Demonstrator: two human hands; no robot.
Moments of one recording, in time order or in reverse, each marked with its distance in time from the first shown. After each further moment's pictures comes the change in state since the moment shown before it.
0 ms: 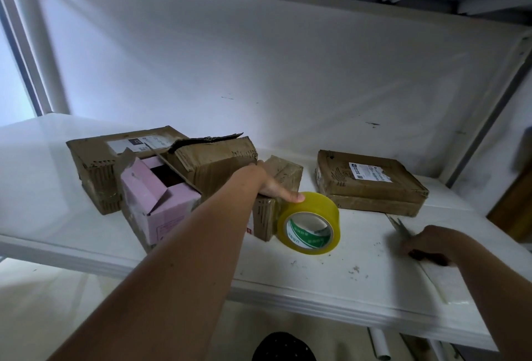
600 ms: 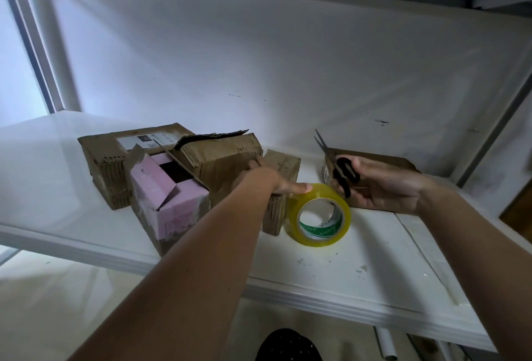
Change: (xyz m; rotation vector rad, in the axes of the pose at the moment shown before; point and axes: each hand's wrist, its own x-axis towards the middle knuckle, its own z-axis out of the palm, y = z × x) left_hand 0.008 -0.005 0.010 -0.179 0.208 -0.100; right_hand -0.082 -0.104 -0.021 0.957 -0.620 -0.687
